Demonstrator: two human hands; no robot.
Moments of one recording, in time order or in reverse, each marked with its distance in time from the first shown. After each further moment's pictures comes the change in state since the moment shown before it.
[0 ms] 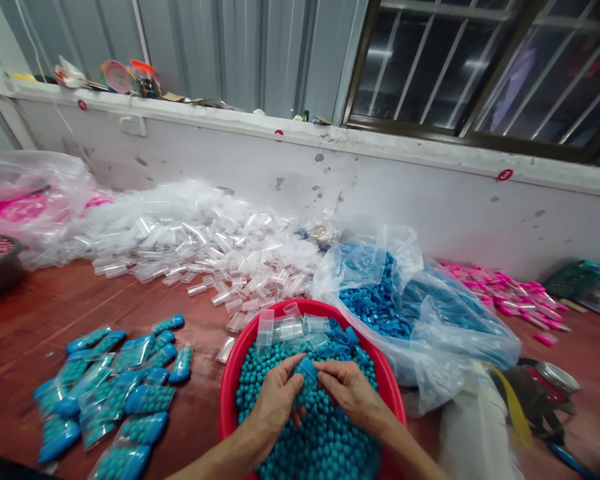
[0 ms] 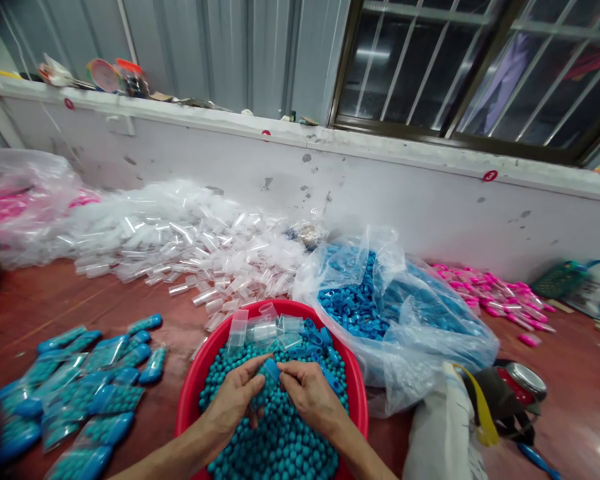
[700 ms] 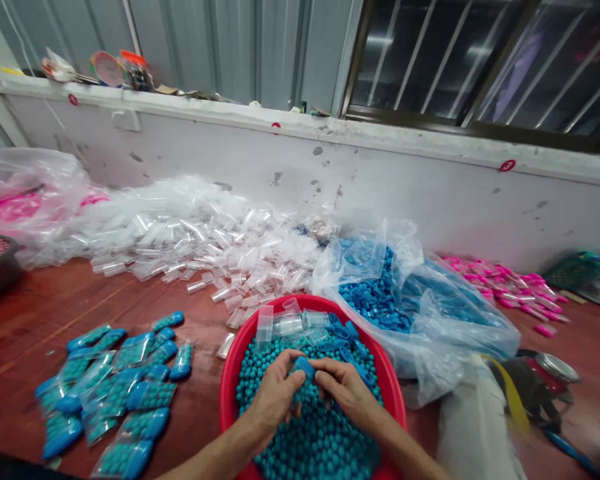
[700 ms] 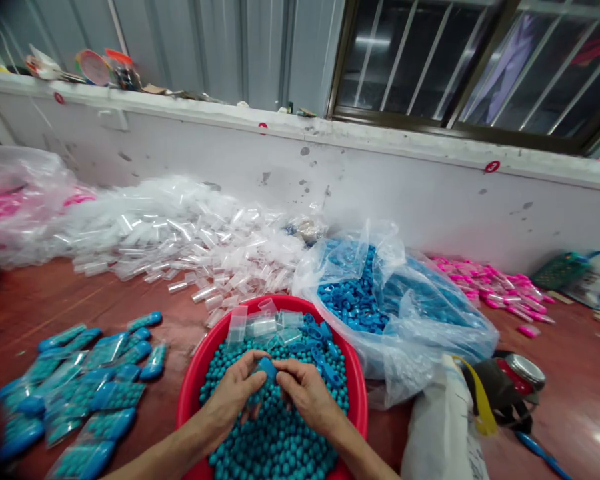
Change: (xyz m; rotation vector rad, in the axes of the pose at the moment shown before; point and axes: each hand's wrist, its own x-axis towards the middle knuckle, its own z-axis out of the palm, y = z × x) left_hand -0.003 0.006 -0.001 0.059 -0.048 0.037; right_hand -0.002 0.017 0.009 0.285 0.006 0.086
